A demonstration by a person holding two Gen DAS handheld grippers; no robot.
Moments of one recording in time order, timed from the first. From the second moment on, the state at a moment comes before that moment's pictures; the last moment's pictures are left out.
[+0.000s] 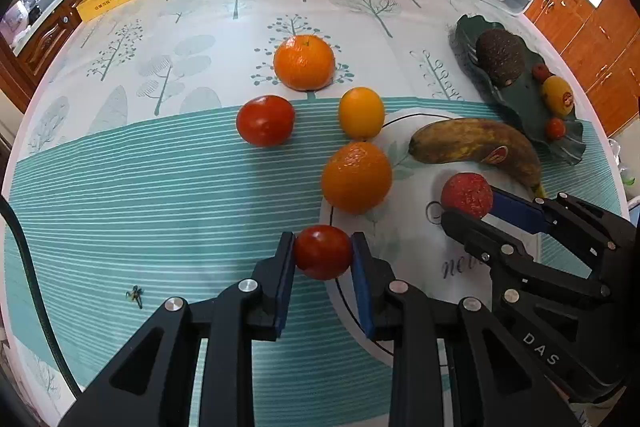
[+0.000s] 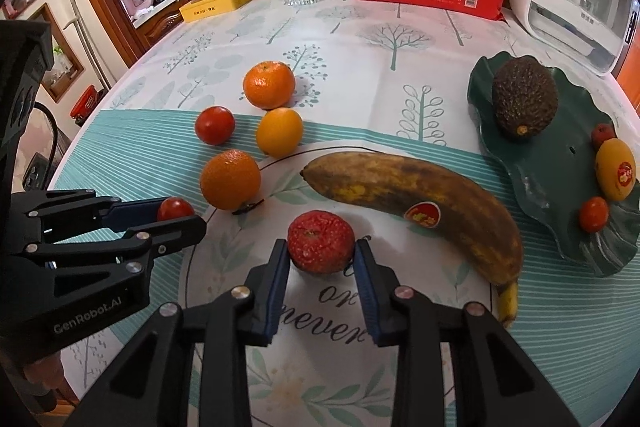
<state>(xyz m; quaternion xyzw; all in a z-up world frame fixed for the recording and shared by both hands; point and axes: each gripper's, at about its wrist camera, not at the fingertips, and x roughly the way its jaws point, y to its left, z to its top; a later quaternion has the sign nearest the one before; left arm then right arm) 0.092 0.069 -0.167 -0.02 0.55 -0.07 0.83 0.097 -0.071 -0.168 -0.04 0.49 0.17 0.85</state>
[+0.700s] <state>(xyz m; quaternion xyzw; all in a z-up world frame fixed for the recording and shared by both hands) 0.074 -0.004 -0.071 0.00 0.49 -0.11 0.87 0.056 -0.131 -0.084 0.00 0.44 0.15 0.89</state>
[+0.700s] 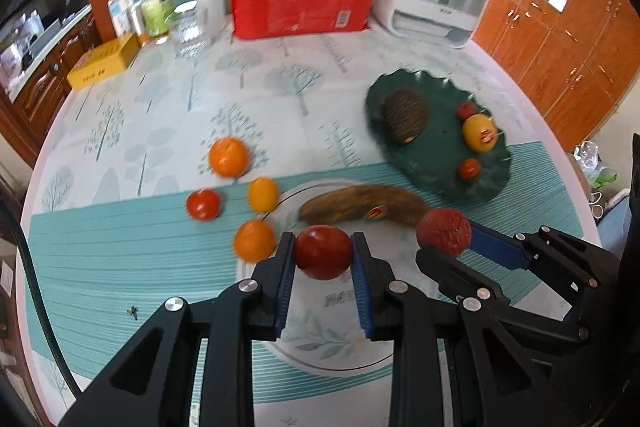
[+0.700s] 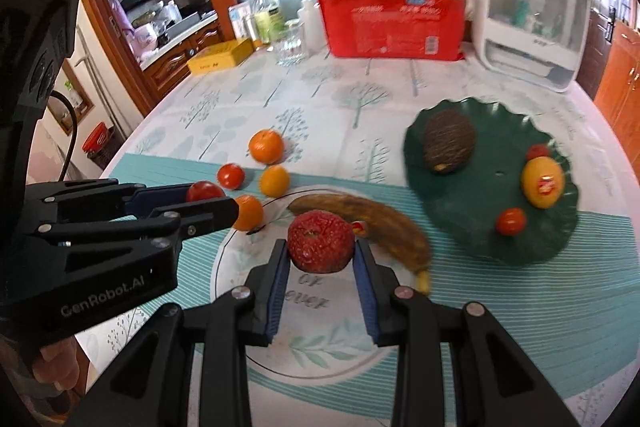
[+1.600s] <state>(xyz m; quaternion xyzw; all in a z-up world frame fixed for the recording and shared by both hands) 0.160 -0.118 0.030 0.03 0.44 -0.16 0.89 0.112 -0.252 -0.008 0.04 0.40 0.02 0.92</state>
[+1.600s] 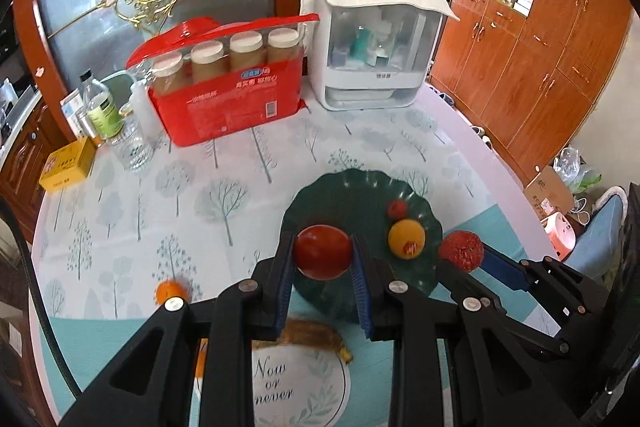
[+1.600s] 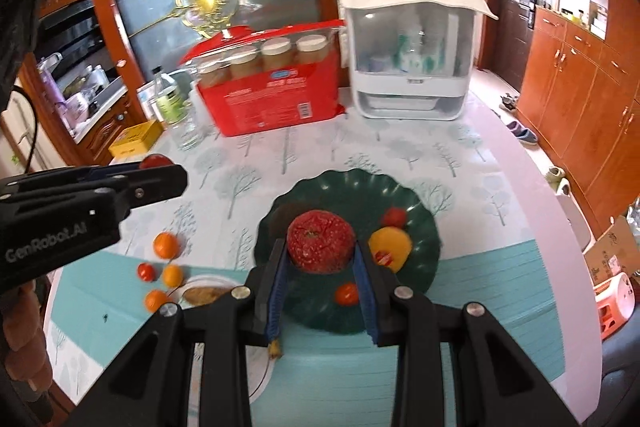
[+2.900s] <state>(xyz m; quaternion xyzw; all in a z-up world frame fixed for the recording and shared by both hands) 0.246 -0.209 -0.106 0.11 0.54 -0.20 0.81 0.170 -0.289 -0.125 0.09 0.51 0.01 0.86</state>
